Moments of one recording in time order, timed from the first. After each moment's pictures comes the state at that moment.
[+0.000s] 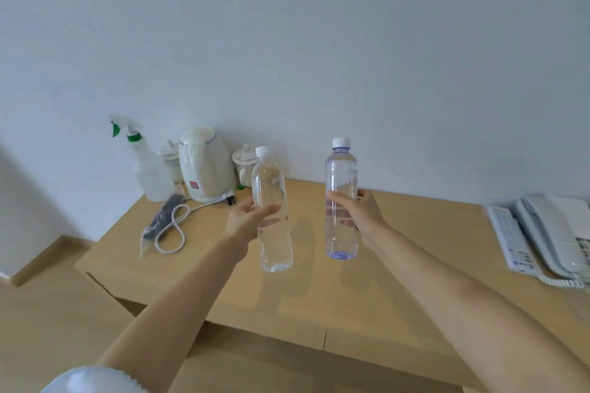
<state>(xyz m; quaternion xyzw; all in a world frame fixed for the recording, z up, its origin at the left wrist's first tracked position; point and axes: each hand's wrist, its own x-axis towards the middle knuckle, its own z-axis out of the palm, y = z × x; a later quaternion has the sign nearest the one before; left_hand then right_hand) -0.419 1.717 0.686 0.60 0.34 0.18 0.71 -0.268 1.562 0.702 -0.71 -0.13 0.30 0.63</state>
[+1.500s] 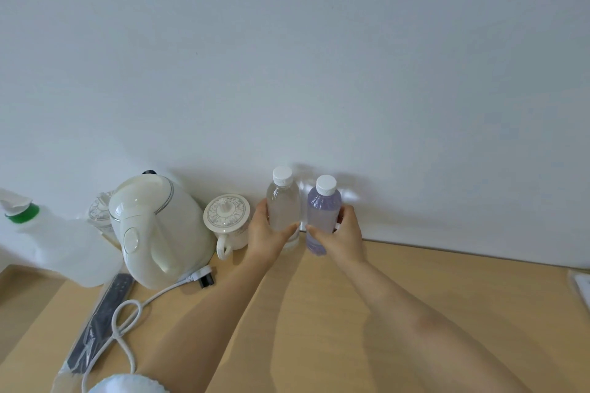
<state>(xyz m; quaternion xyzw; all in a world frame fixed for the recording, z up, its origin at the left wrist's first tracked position) -0.209 1.876 0.606 0.74 0.36 0.22 0.52 -0.123 1.757 0.608 -0.81 -0.16 0.17 0.53</state>
